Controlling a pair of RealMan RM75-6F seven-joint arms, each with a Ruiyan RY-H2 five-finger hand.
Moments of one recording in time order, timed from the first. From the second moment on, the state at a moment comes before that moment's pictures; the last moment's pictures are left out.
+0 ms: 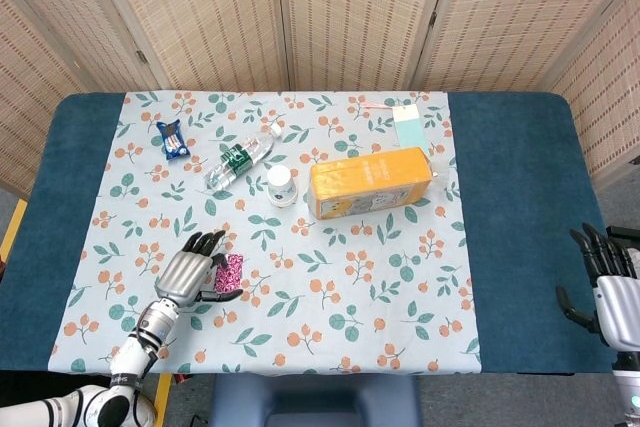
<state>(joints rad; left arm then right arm) -0.54 -1.53 -0.08 -1.51 1.19 1.00 0.37 0.03 -1.08 0.07 -1.62 -1.49 1.50 0.15</state>
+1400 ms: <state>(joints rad) -0.56 -1.64 -0.05 -1.45 1.18 1.03 0.49 0.02 -1.08 0.06 -1.62 -1.48 1.51 0.15</state>
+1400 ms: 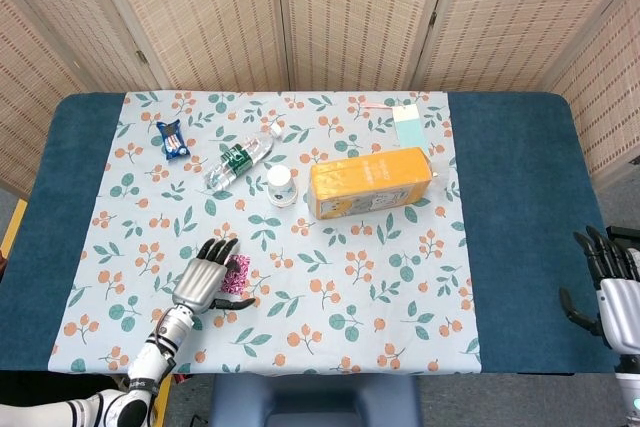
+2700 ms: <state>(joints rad) -0.52 -1.63 -0.02 -1.45 1.22 1.06 0.49 0.02 -1.08 0.06 -1.62 -1.49 1.51 0.15</state>
